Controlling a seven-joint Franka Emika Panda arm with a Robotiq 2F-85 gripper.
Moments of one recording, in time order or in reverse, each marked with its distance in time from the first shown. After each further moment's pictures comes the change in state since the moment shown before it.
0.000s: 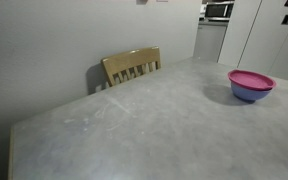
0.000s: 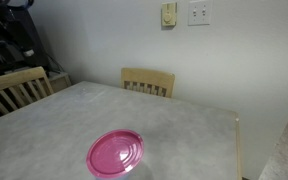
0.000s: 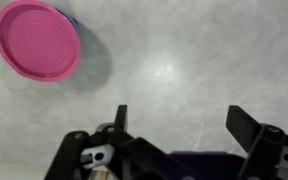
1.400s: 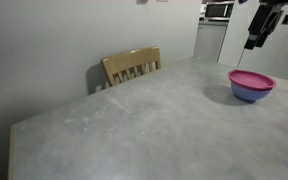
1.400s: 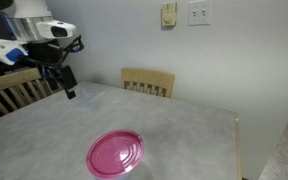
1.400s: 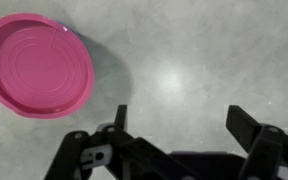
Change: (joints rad) arm -0.063 0.325 -0.065 0.040 0.066 0.191 0.017
